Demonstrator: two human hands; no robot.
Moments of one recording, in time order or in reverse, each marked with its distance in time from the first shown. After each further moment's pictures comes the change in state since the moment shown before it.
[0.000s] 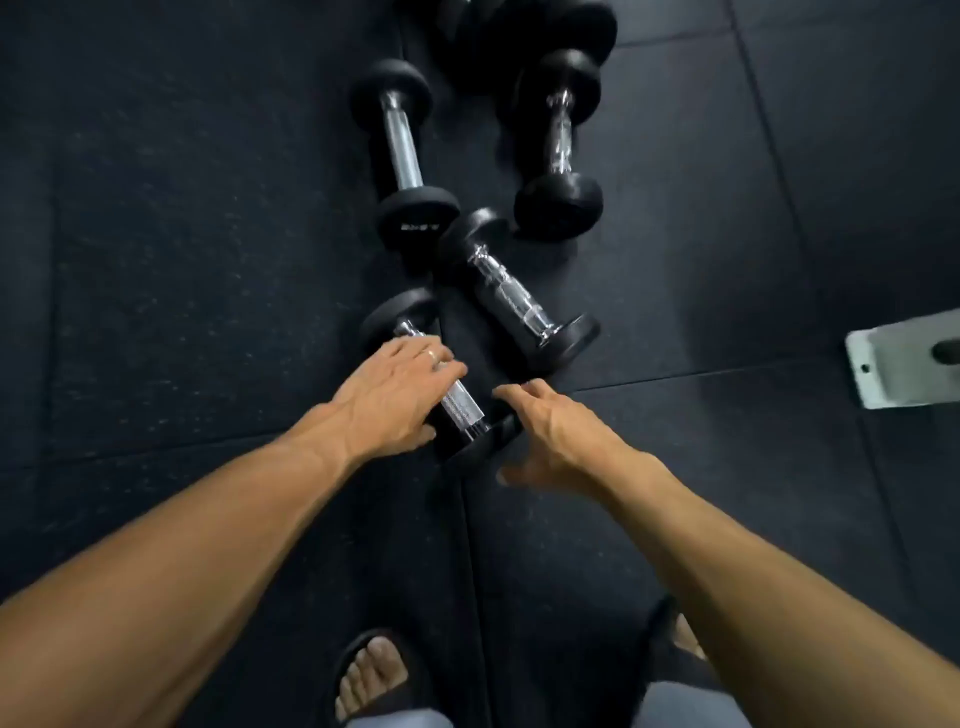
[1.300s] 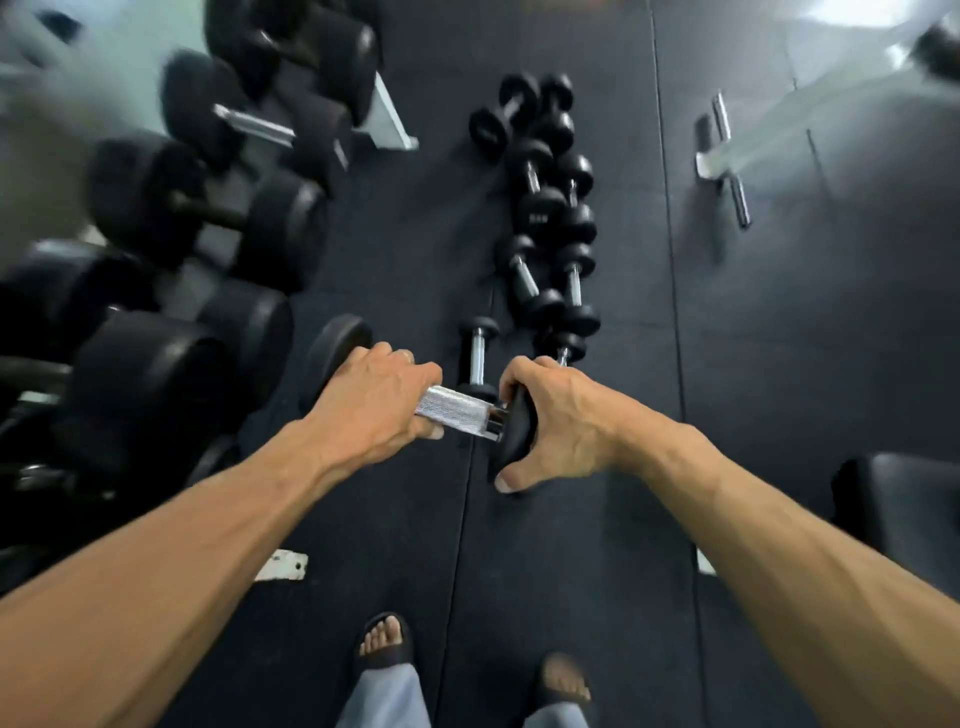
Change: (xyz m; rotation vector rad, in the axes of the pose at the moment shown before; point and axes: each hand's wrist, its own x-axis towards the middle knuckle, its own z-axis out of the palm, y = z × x) left_hand -0.218 0.041 -0.436 -0.106 0.193 -0.489; right_hand -0.279 -0.208 -0.376 -0.127 0.067 -0.325
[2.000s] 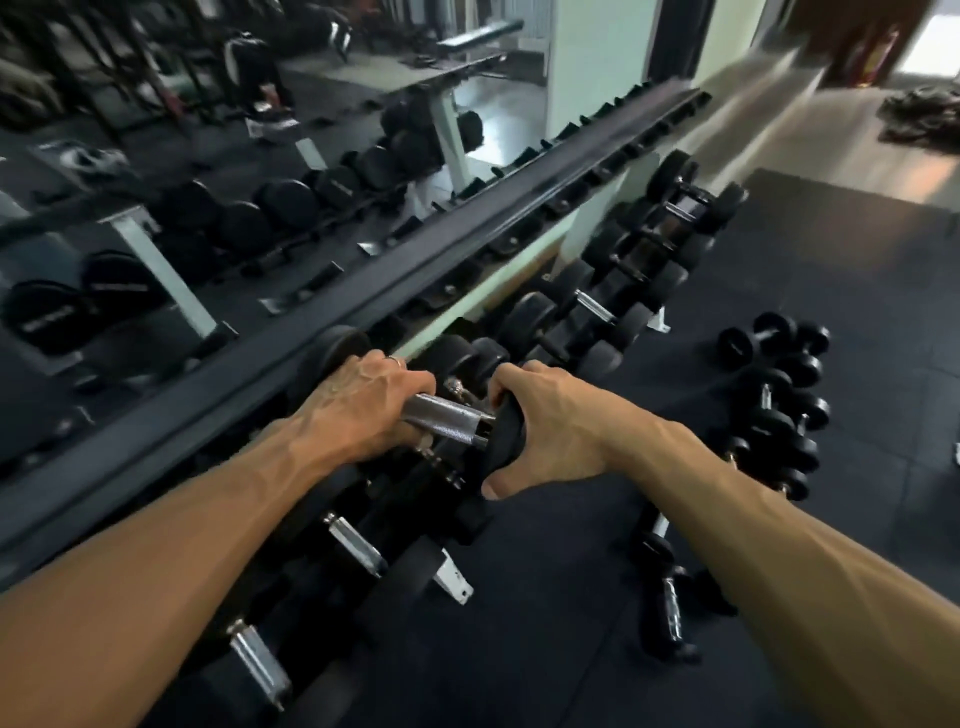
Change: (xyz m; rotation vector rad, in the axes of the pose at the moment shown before) left_hand -0.379 -0.143 -0.196 -0.125 0.211 -0.574; right_hand -0.078 -0.401 -0.049 -0.349 -0.047 -0.644
